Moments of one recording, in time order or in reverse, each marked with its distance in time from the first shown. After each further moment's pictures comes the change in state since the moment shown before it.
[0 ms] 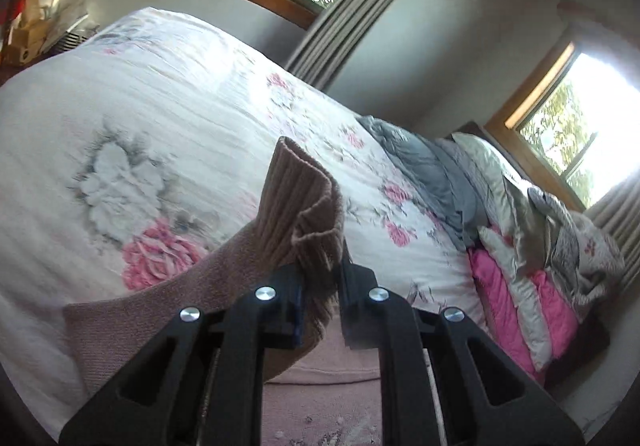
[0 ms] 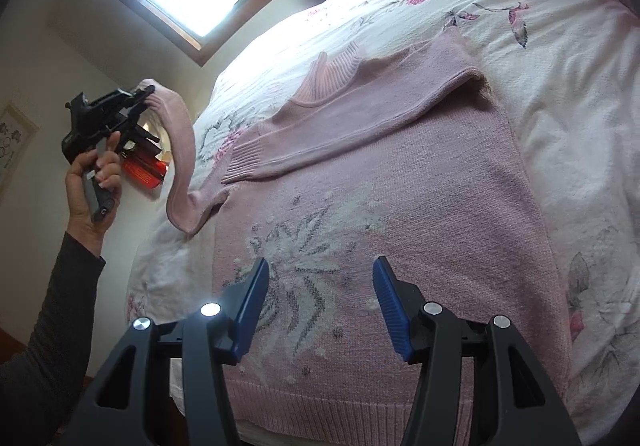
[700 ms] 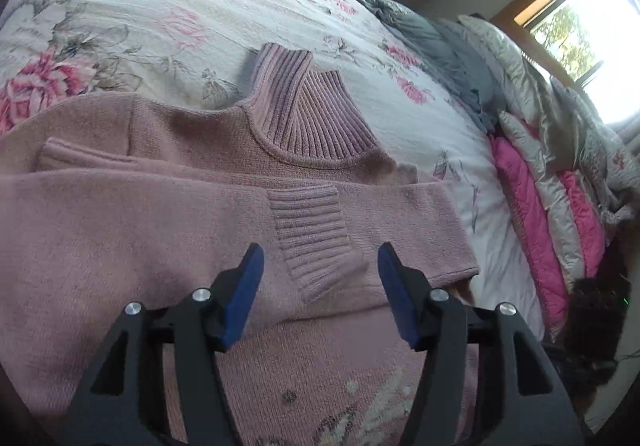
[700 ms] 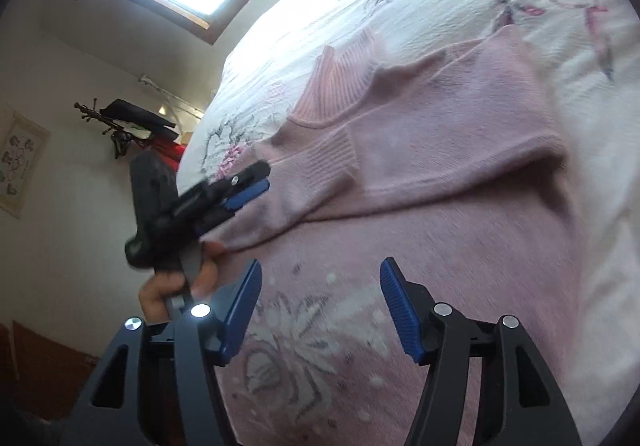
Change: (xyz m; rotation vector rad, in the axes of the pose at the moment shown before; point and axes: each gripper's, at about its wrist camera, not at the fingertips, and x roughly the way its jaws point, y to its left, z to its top) left arm 0.133 0.014 -0.129 0.021 0.304 -0.036; right arm 0.102 -0.030 0.135 0.061 0.188 0.175
